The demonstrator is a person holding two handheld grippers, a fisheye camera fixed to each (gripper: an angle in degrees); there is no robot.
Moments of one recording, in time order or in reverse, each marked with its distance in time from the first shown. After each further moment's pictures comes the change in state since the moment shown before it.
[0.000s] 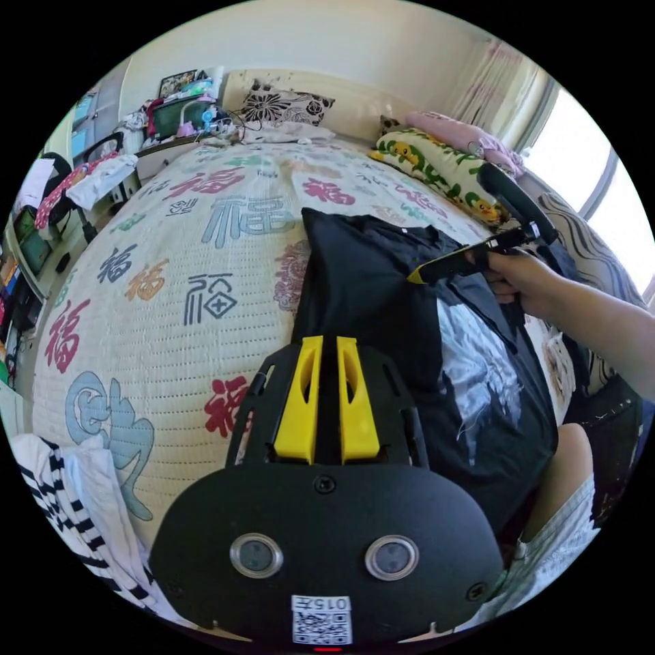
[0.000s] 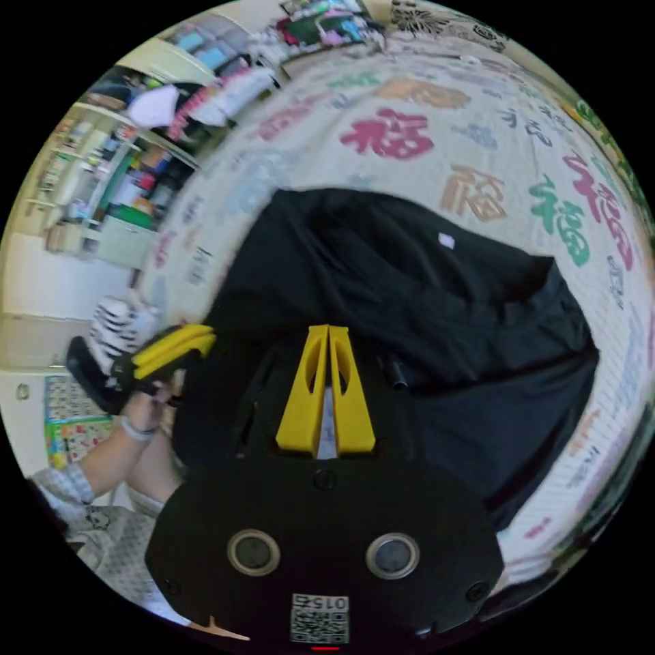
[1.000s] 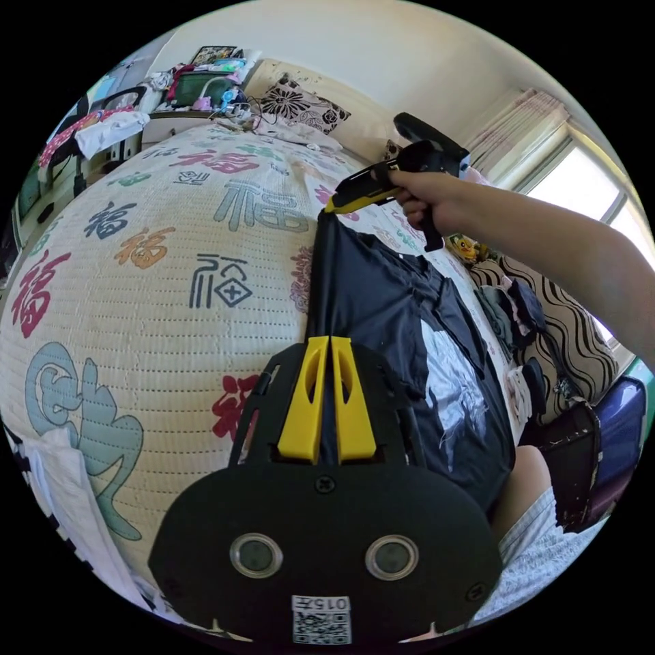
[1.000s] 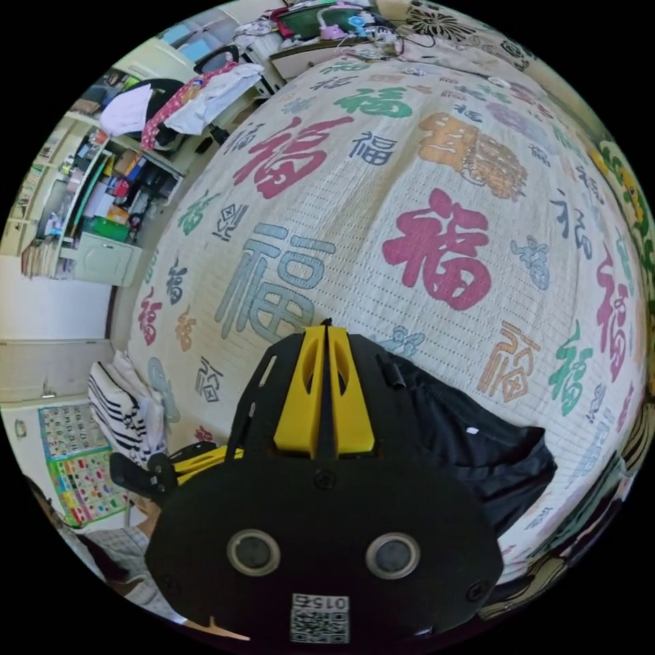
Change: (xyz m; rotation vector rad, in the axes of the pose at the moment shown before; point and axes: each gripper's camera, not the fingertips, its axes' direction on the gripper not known) left arm -0.113 -0.092 -0.001 0.022 0.177 -0.130; right arm -0.019 -0.147 -0.047 -0.012 0.058 0.050
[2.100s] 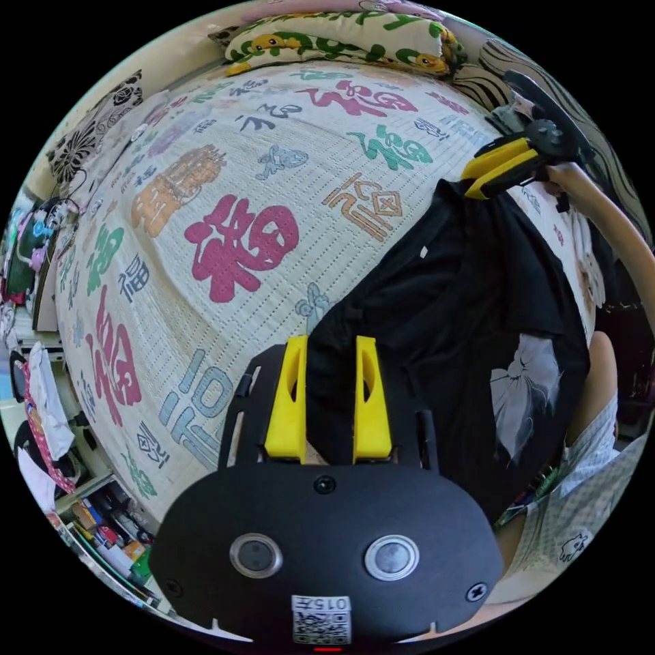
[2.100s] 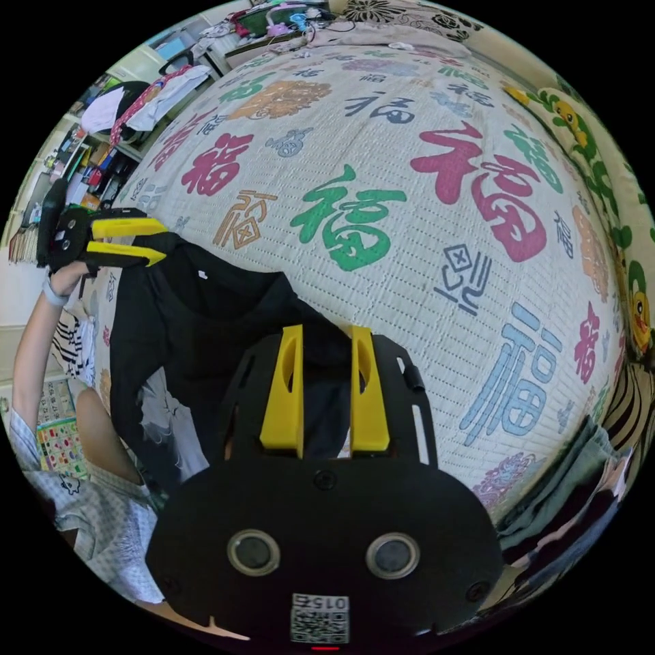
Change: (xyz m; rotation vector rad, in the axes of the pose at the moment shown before) left arm 0.153 -0.390 0.137 -0.619 -0.243 0.665; right arm 0.217 0.189 -0.085 -0.054 0.087 0.005
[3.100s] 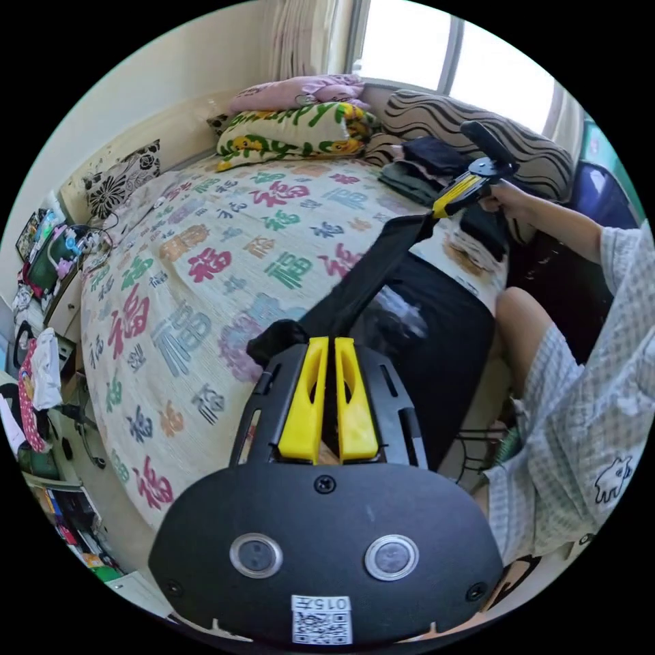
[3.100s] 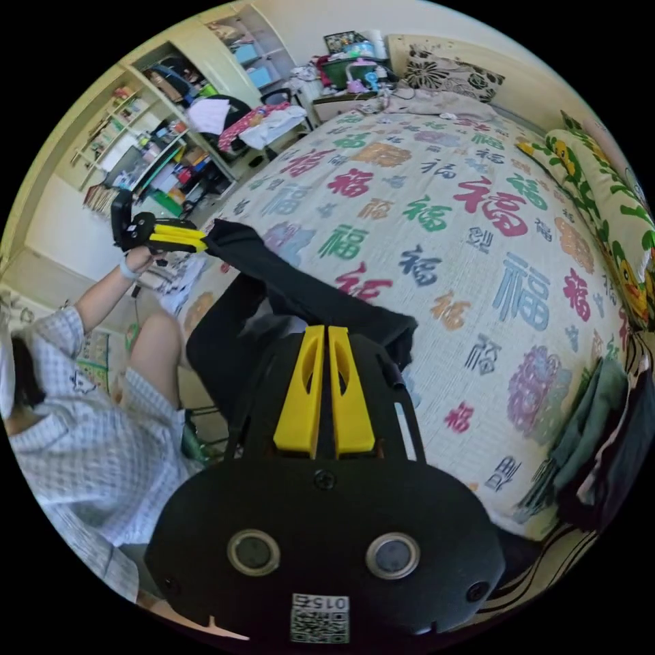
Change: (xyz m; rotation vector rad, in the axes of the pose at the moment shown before) left arm 0.213 0.282 -0.222 0.367 0.049 0.073; right arm -0.097 0.351 -0.123 0.232 -0.178 -0.157
